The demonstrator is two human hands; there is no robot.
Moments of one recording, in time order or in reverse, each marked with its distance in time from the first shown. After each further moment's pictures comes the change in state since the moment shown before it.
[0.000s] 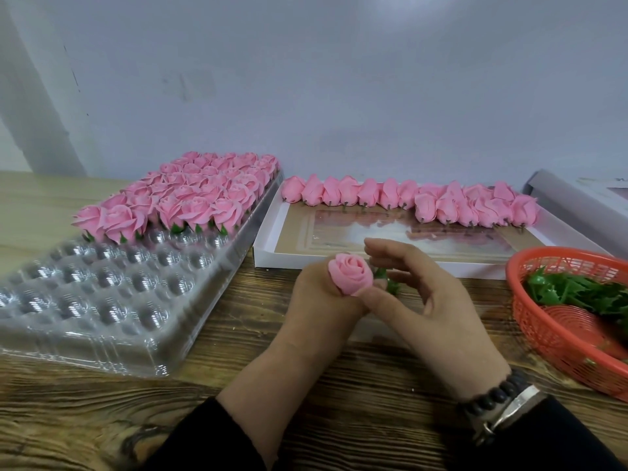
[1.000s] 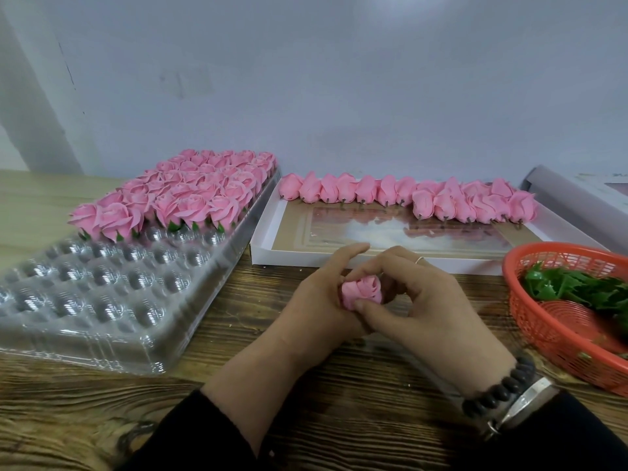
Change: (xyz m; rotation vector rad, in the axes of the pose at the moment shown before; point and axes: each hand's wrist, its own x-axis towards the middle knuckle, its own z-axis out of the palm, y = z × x) left_hand 0.001 -0.011 -0.008 0.065 -0.197 -0.055; right_hand 0.002 -0.006 -0.006 -0.264 -0.128 -0.103
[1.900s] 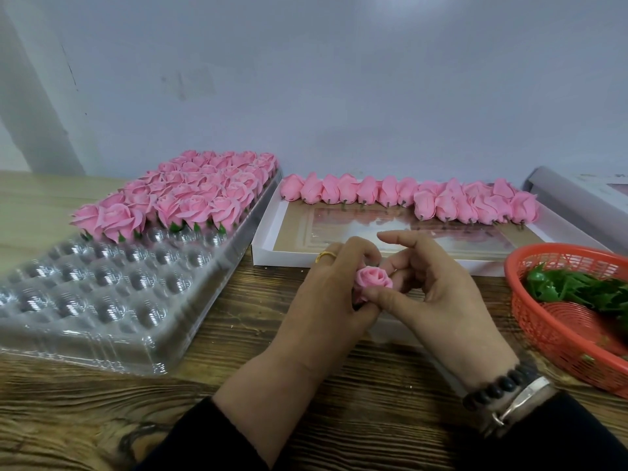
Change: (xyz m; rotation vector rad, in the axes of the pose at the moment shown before) left_hand -0.003 0.006 0.010 0.401 0.194 0.265; right_hand 0.003 0.016 0.002 0.247 0.155 0.127
